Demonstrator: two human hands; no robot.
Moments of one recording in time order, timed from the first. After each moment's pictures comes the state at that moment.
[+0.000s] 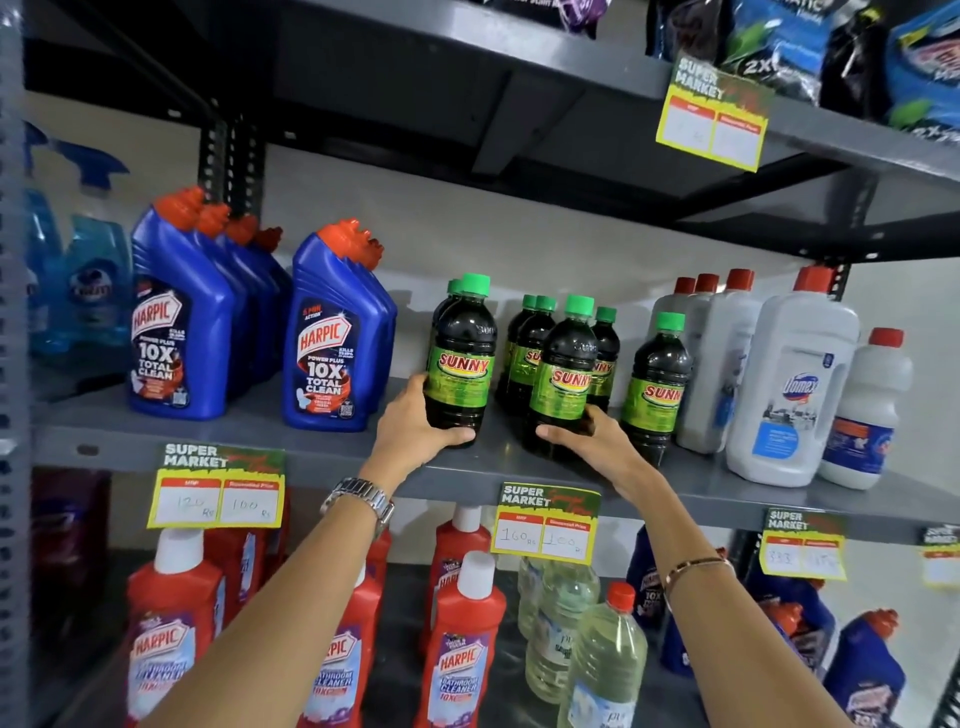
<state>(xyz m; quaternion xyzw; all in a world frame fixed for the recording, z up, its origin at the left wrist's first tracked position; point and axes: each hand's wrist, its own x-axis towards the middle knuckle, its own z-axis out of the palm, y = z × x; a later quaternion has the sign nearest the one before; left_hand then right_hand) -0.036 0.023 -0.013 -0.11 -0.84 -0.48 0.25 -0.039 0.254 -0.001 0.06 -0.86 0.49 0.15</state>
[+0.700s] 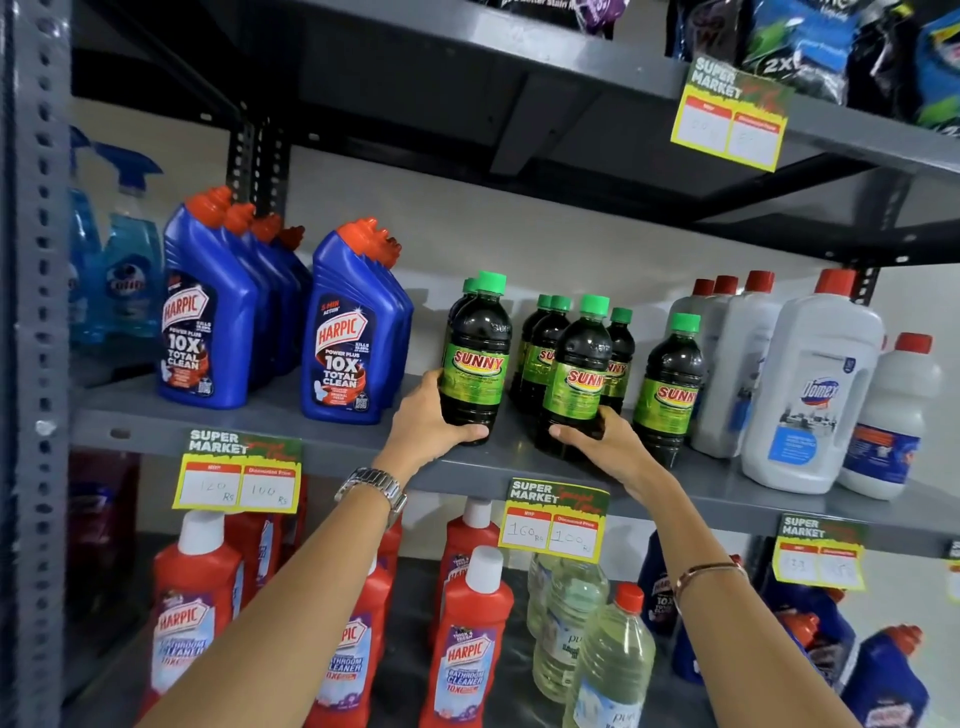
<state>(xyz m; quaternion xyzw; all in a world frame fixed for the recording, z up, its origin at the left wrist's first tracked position) -0.032 0.025 -0.013 -0.11 -0.83 -0.48 0.25 -0.047 0.259 -0.004 0.06 -0.87 0.46 0.15</state>
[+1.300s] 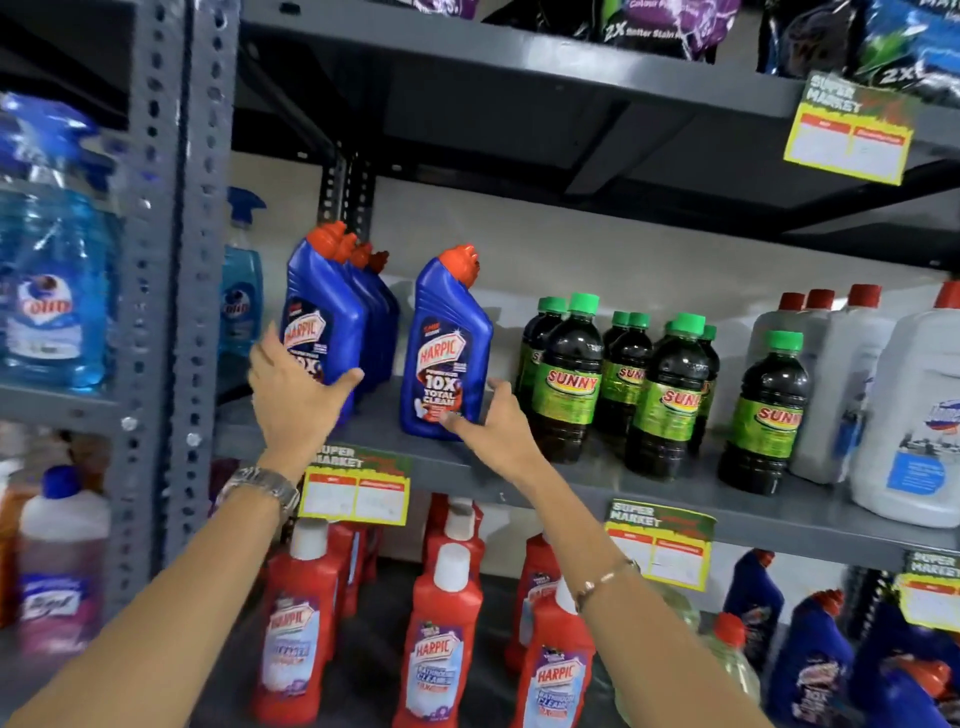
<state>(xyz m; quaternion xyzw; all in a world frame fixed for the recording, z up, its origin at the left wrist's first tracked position) 0.006 -0.160 -0.005 0.15 -0.74 -0.40 0.52 -0.021 0.038 -0.001 0.21 -0.85 0.46 0.16</state>
